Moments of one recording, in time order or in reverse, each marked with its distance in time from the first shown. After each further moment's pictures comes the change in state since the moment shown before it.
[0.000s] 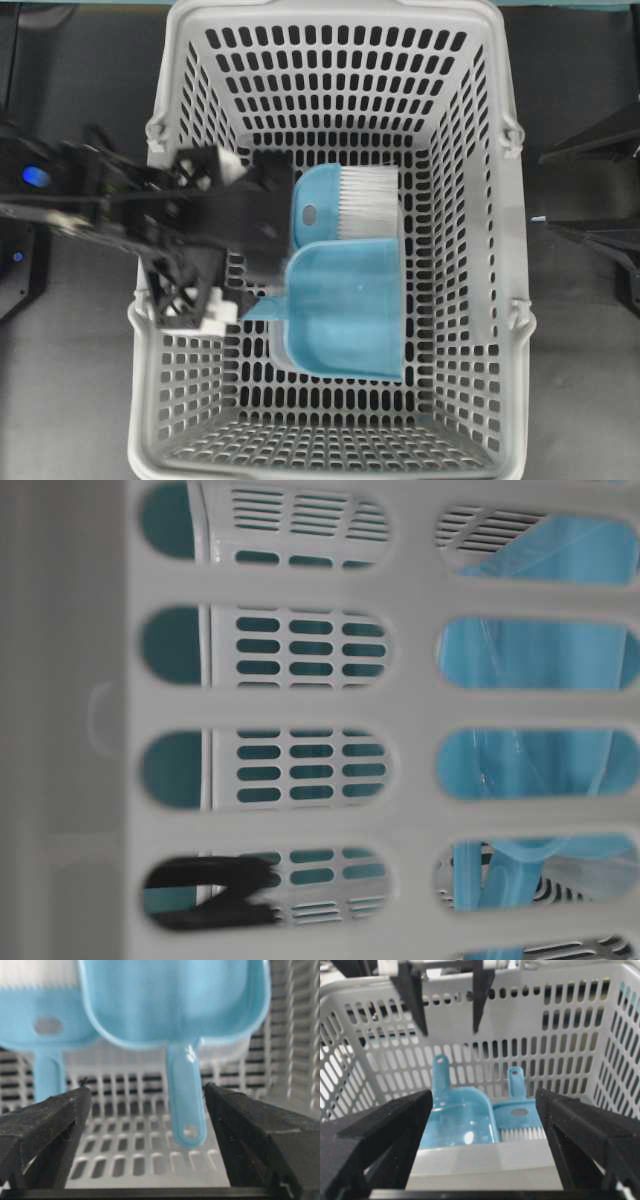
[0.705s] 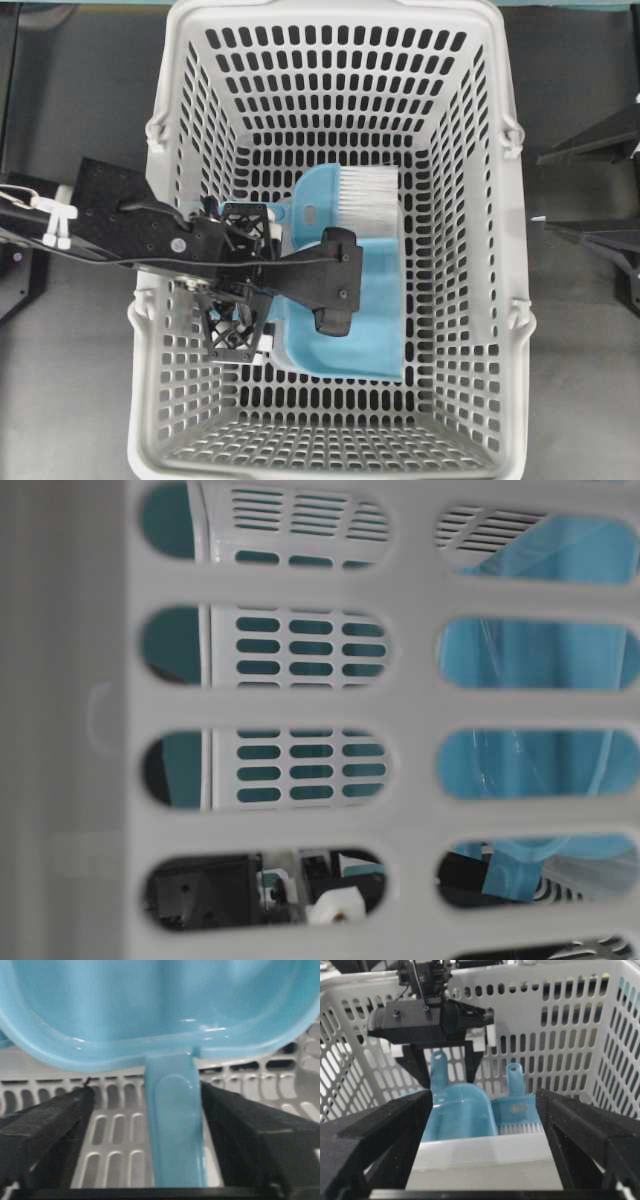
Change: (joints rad) left arm -0.029 0.245 -0.018 0.000 0.052 -0.043; right arm -0.002 0.000 0.020 0.000 -0.015 -0.002
